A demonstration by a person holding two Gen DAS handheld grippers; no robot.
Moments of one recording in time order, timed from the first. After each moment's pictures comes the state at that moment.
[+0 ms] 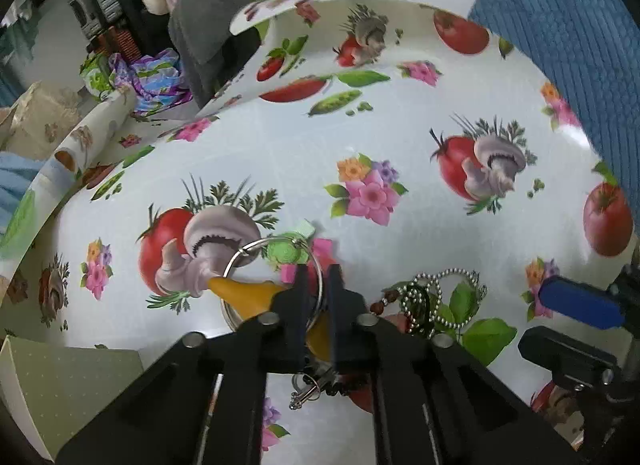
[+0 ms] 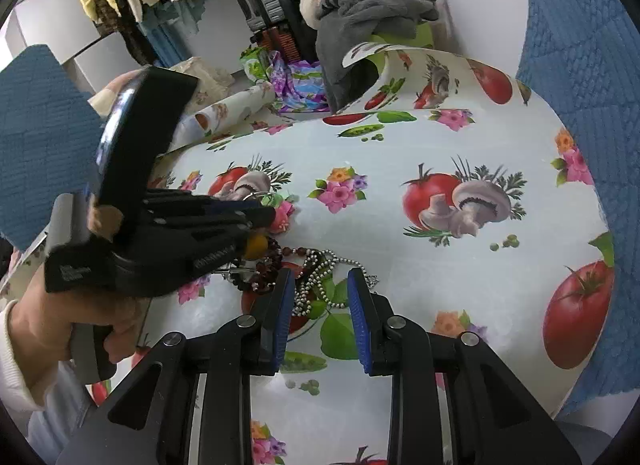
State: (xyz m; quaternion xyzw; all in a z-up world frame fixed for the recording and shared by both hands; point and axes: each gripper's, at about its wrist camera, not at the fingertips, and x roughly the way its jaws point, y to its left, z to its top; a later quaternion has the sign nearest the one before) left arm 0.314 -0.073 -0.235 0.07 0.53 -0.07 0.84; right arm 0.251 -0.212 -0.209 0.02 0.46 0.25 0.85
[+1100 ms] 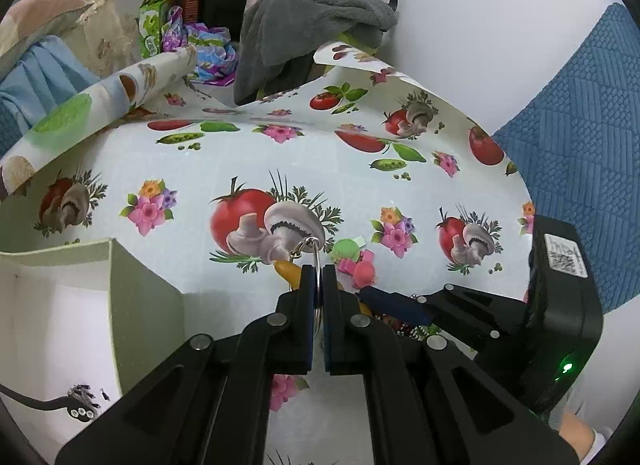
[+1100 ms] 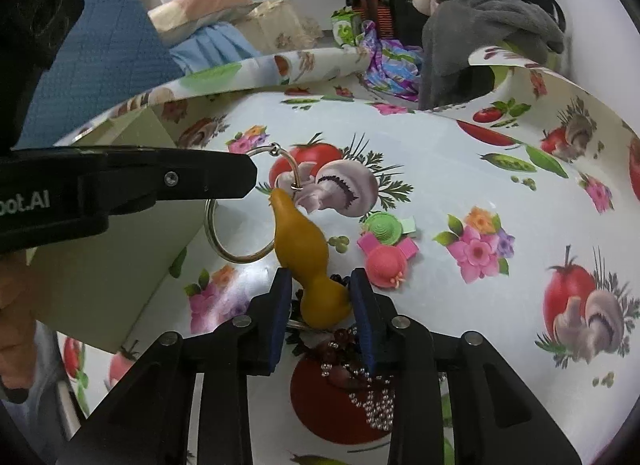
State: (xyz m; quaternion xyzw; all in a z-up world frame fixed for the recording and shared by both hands) left arm 0.279 0.013 -0.190 -0.13 0.48 -0.04 0.86; right arm 0.287 -0.103 -0.252 -0.11 0.46 0.38 0.80
